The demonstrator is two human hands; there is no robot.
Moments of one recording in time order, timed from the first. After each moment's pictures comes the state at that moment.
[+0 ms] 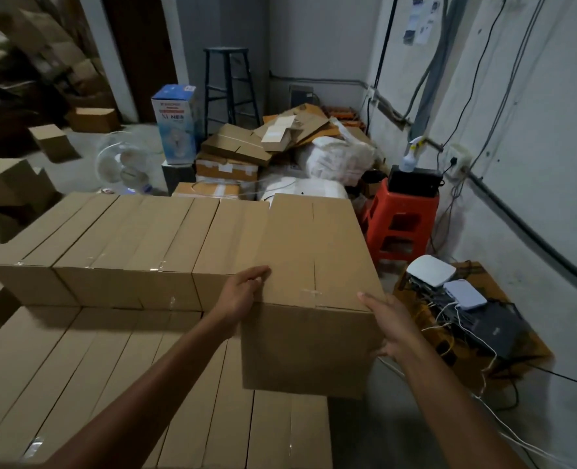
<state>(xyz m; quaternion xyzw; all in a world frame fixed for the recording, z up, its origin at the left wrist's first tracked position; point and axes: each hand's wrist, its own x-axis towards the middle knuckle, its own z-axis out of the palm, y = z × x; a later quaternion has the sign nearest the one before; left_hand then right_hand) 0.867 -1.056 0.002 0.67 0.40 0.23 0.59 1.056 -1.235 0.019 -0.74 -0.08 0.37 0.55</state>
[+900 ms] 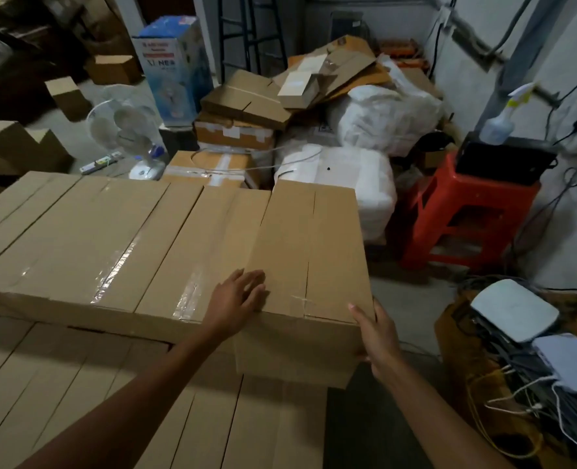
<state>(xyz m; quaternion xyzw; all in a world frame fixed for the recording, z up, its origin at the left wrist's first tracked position) 1.110 -0.790 -0.186 0.82 0.46 0.14 0.31 1.325 -0.958 -0.194 -0.73 -0.12 0.41 0.53</state>
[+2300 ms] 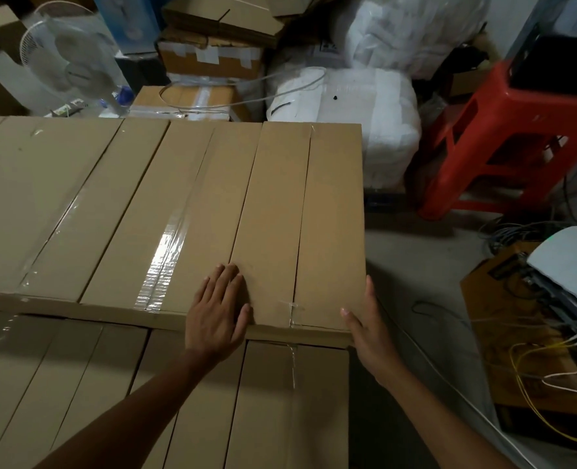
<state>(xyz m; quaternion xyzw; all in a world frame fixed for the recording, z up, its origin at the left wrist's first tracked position) 1.080 -0.751 -0.397 0.90 0.41 0.10 0.07 1.315 -0.912 -0.381 -0.74 -0.28 0.42 0.44</state>
